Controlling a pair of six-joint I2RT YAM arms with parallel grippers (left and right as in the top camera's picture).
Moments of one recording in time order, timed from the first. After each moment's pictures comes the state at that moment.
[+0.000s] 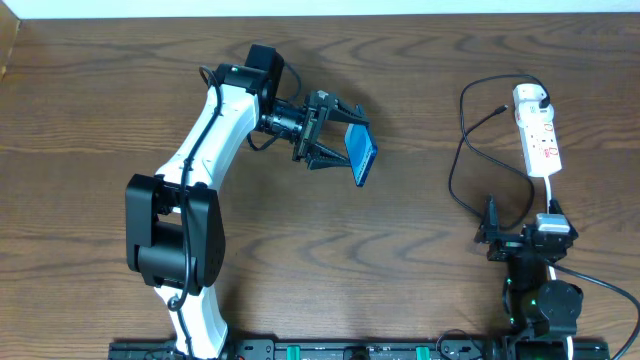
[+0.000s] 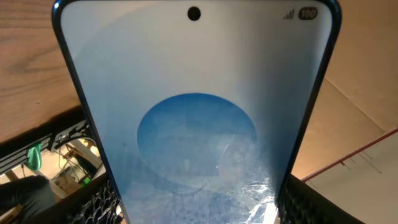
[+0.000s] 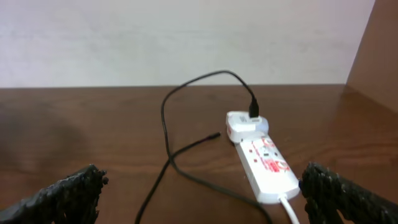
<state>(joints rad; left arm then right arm) -0.24 1.99 1.61 -1.12 1.35 -0.72 0.00 0.01 0.01 -0.04 0.07 0.01</state>
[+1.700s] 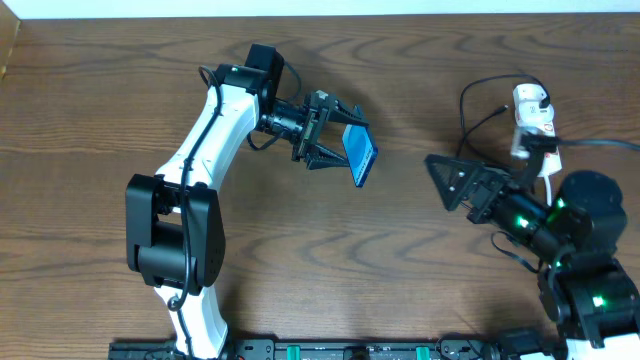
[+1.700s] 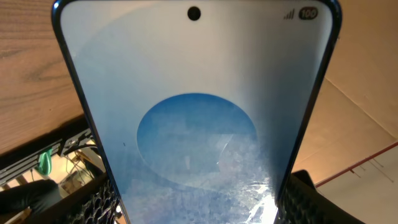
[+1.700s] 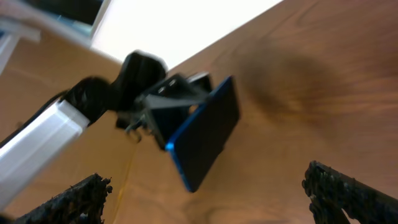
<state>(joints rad) -0.24 1.99 1.61 -1.11 1.31 -0.72 0.17 0.79 0.84 -0.43 -0.55 0.74</state>
